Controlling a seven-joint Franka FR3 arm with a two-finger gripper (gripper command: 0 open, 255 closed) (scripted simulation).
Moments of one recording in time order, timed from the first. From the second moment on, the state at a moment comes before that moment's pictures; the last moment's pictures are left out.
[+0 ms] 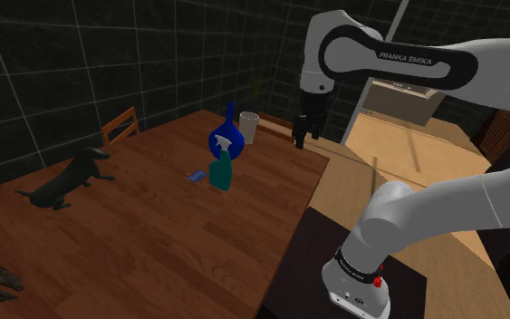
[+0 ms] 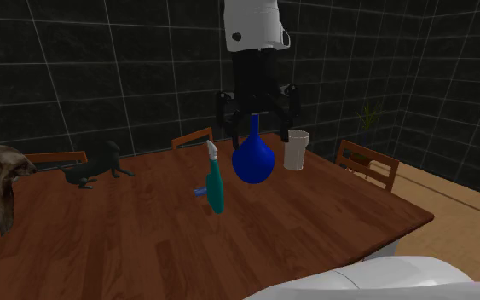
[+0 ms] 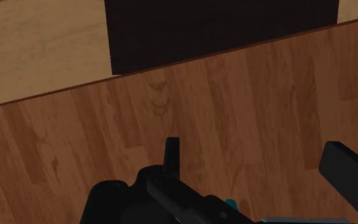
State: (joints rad) arm -0.02 -0.75 0.00 -2.39 -0.06 1.50 0.07
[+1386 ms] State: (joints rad) arm 0.02 0.16 0.01 -1.79 -0.07 1.57 -0.04
